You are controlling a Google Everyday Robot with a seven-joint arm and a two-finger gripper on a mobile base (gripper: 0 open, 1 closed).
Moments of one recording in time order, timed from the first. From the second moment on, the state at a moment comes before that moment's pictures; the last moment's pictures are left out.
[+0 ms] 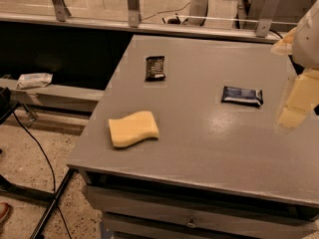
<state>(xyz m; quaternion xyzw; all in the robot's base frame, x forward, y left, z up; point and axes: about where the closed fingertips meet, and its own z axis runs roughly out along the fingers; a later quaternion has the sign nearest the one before) 0.438 -0.217 0.976 -0.60 0.78 -0.03 0.16</state>
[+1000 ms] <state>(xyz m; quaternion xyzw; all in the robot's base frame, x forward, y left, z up) 0.502 -0.240 0.963 -0.61 0.78 -0.05 0.15</state>
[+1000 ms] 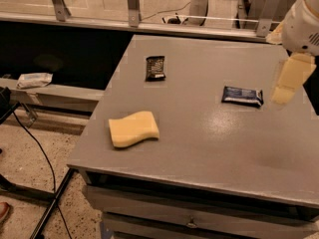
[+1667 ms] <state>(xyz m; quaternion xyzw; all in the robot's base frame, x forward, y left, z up) 0.570 -0.273 0.909 -0.60 0.79 -0.05 0.09</state>
